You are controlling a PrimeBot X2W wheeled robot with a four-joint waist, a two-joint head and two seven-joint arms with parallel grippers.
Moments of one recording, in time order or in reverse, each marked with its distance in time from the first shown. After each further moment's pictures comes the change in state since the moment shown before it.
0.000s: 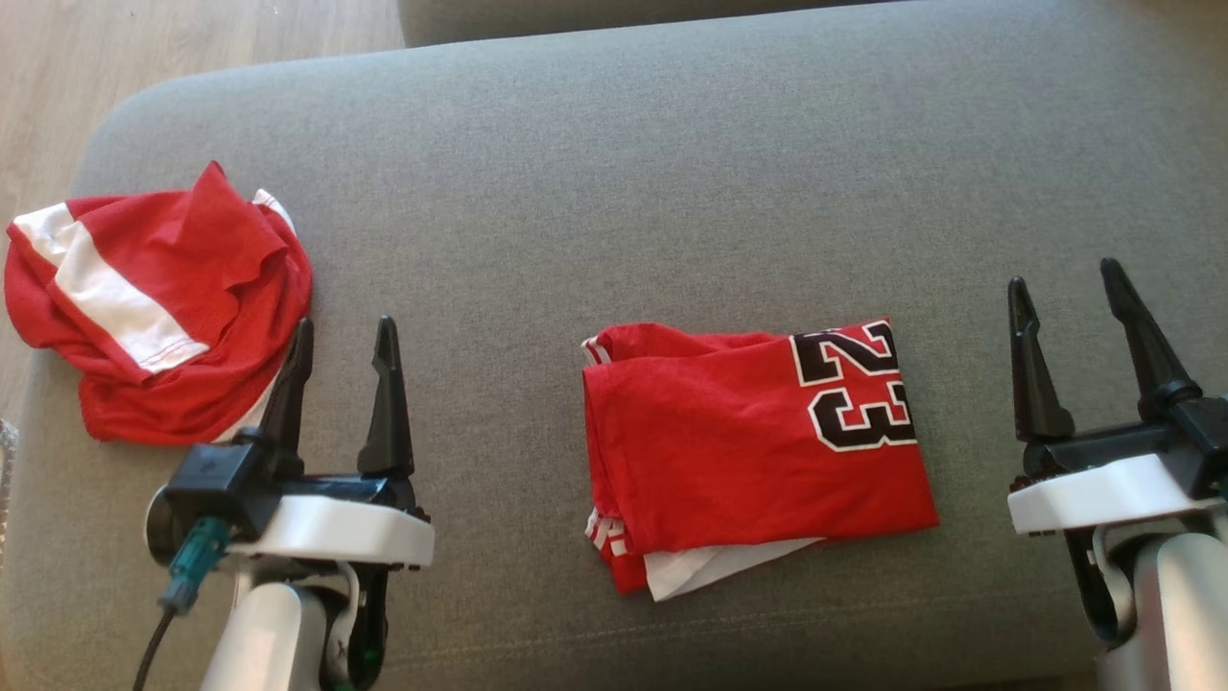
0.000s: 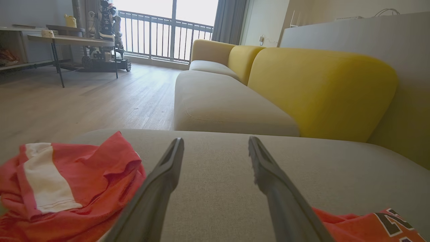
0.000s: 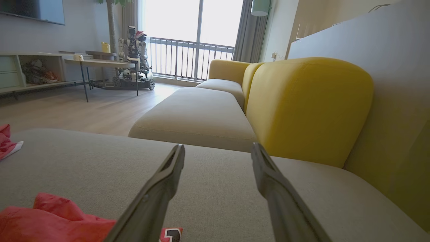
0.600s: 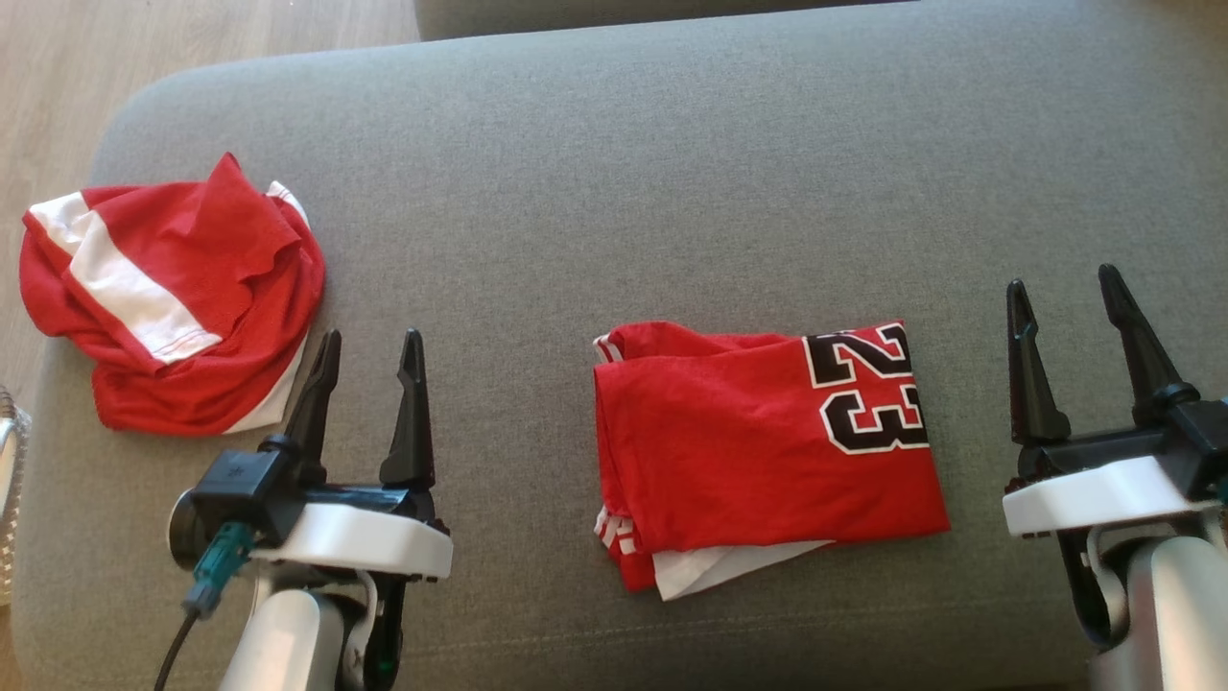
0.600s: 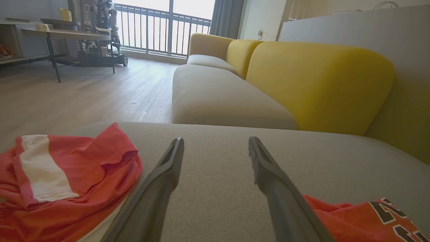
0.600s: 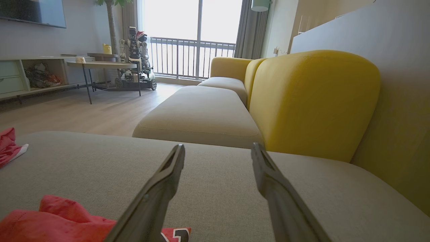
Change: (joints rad) left arm 0.011 0.000 -0.035 0.008 0.000 -0.001 0.000; right arm 0.001 0.027 -0.013 0.008 0.007 0.000 0.000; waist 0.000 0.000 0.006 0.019
